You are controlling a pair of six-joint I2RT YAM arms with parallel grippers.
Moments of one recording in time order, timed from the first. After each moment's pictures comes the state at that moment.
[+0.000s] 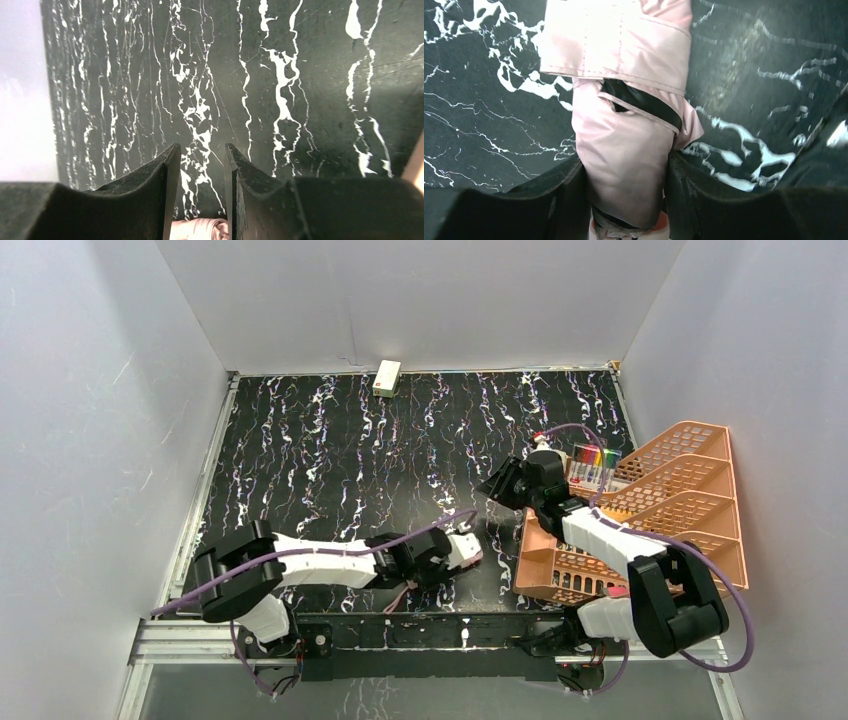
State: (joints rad) left arm -1.22 1.58 0.77 -0.08 -0.23 0.04; right arm 0.40 1.29 0.56 0.15 -0.19 0.79
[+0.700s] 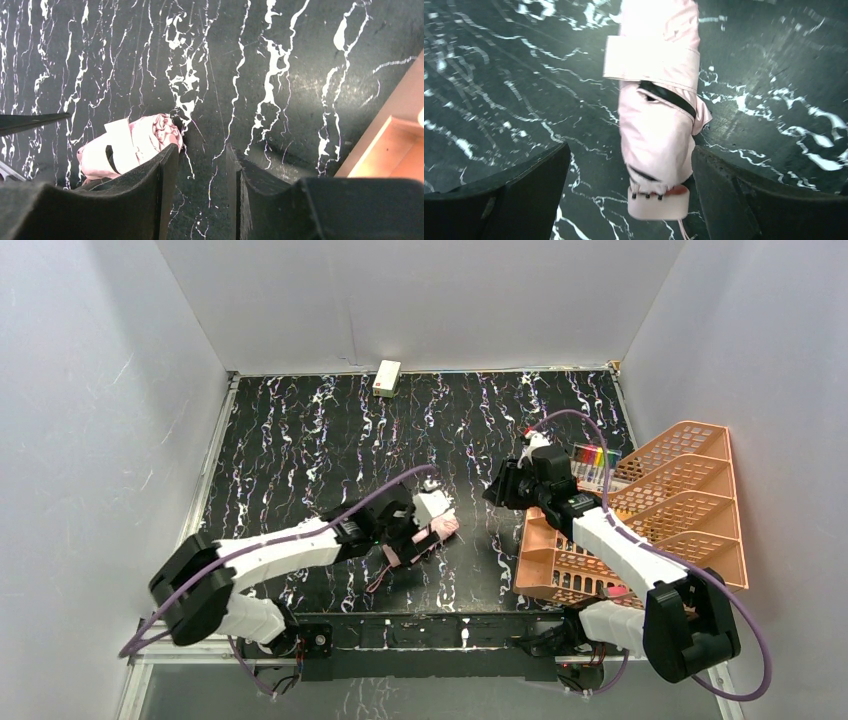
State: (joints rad) left arm -0.93 1.40 0.78 -0.20 -0.07 0.28; right arm 0.40 1.16 0.65 -0.14 -0.21 0.47
